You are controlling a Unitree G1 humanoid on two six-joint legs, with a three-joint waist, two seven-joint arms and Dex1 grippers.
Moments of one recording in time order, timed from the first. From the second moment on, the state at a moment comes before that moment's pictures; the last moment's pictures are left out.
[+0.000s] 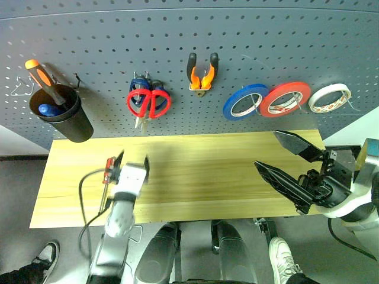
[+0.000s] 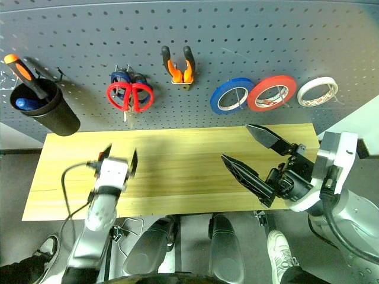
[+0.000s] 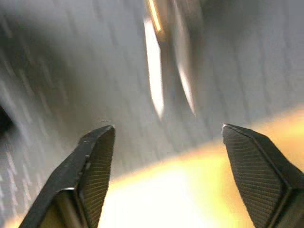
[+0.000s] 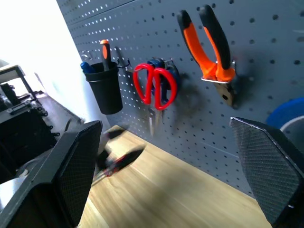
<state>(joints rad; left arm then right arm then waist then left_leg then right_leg) 0.23 0.15 0.02 -0.19 0.27 0.05 -0.01 0.26 -0.73 -0.49 -0.88 1.18 0.43 0.53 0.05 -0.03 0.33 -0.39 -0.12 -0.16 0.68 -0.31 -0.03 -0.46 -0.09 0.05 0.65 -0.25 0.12</state>
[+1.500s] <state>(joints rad) -0.16 0.45 0.29 -0.04 -0.11 0.83 -0.29 0.33 -0.75 -0.49 -0.88 1.17 0.44 0.54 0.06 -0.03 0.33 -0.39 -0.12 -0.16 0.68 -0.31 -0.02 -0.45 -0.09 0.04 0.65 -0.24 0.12</state>
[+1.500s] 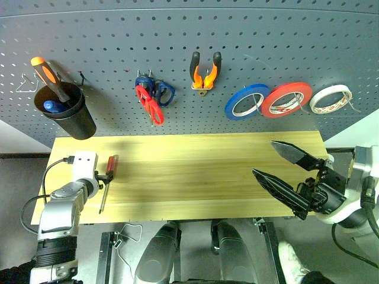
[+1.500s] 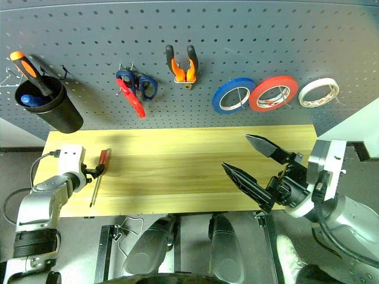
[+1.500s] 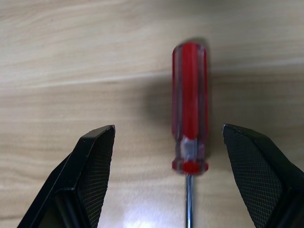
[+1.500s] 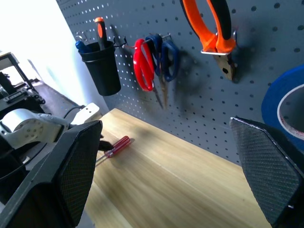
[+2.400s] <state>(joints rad) -0.16 0.42 0.24 0.04 -0.12 0.79 -0.27 0.33 -0.79 -0.52 -0.88 1.21 0.45 0.51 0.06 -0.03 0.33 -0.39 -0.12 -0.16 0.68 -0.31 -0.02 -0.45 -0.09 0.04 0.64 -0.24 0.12</state>
